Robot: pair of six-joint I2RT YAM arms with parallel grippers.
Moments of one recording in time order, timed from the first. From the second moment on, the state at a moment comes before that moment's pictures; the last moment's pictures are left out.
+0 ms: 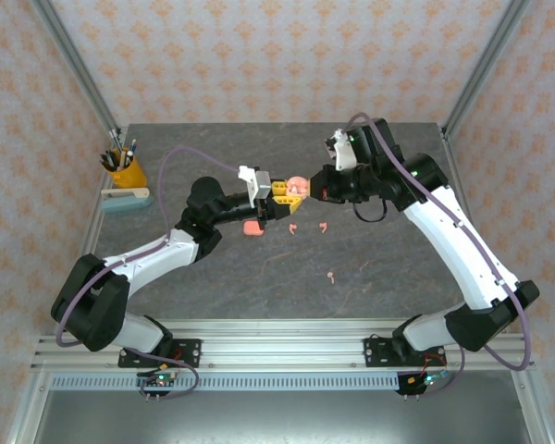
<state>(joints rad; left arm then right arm) -0.52 1.42 0.82 0.76 0.78 -0.09 0.56 1.40 1.69 -1.10 -0.38 0.53</state>
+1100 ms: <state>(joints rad) -0.52 1.42 0.82 0.76 0.78 -0.09 0.67 1.47 1.78 -1.04 -0.40 0.56</state>
